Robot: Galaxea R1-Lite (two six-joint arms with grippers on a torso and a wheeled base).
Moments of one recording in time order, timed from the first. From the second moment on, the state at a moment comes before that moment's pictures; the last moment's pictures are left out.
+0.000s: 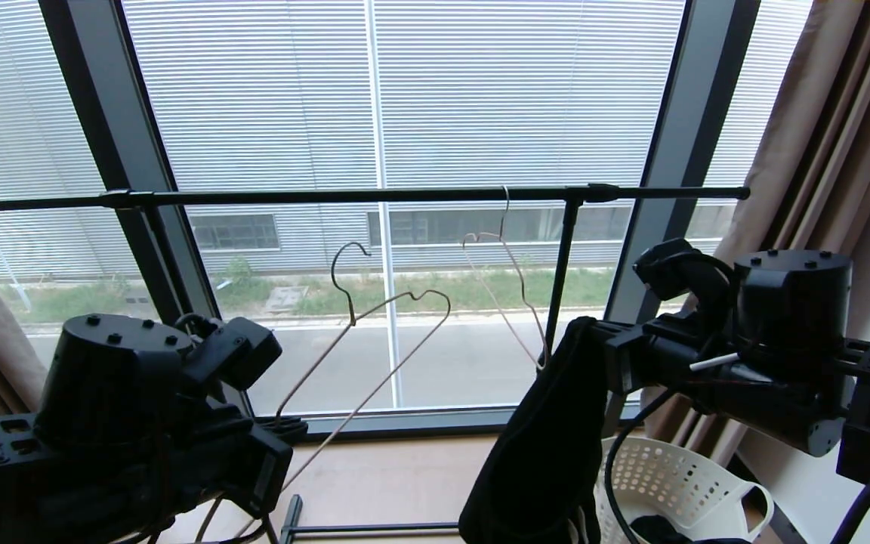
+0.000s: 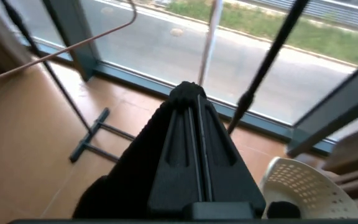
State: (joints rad) left arm -0.56 1.44 -0.56 -0.23 0.08 0.03; right arm 0.52 1.65 -0.69 -0.59 -0.17 0.04
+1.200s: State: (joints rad) left arm -0.61 1.45 -0.43 -0.37 -0.21 0.25; right arm 0.46 1.74 -0.76 -0.59 -0.43 -0.03
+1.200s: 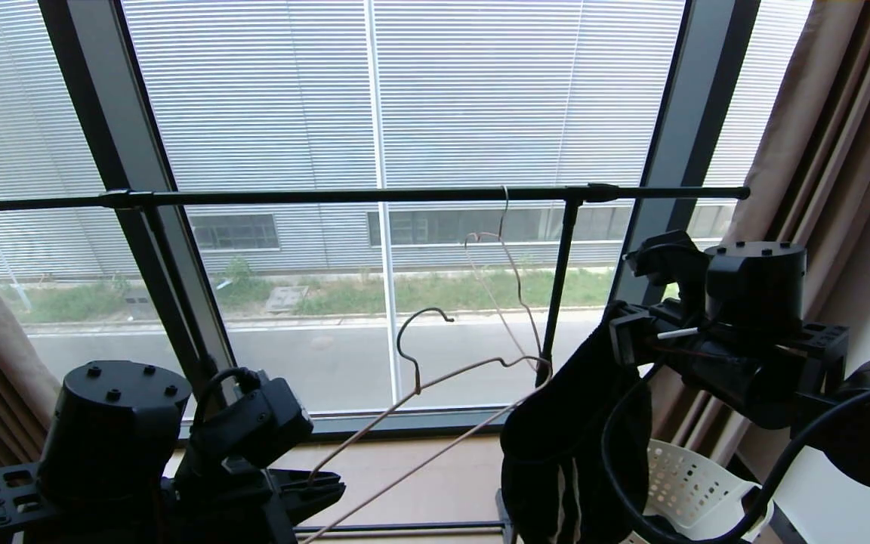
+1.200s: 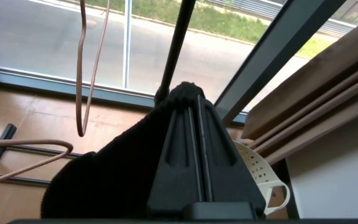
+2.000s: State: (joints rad) left arm -0.64 1.52 -0.44 -0.48 -0.21 0.25; right arm 0.59 1.73 -0.76 -0.59 -0.55 -0.03
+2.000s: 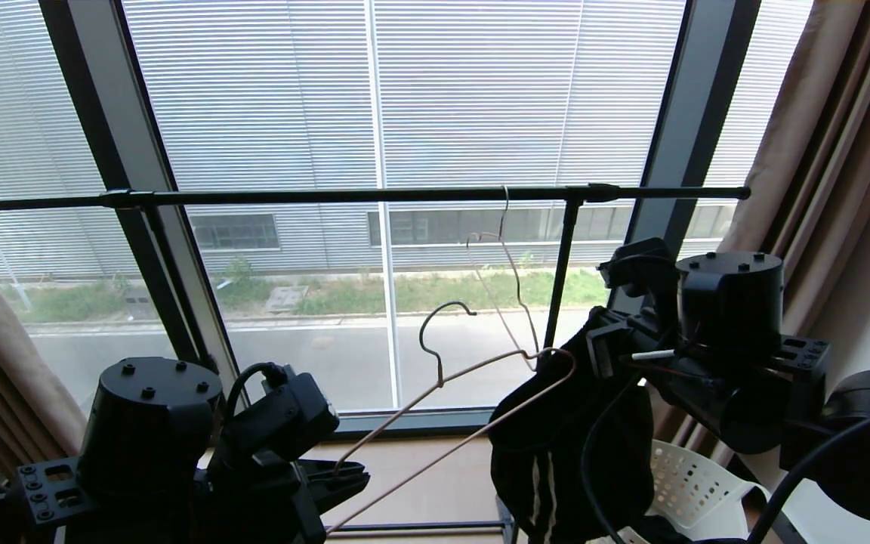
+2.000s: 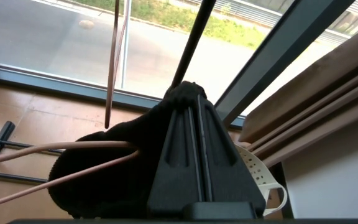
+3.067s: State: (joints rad) left arm -0.67 1.45 -0.39 -0.48 -0.21 0.25; right arm 0.64 1.76 -0.84 -0.57 -0.68 -0.05
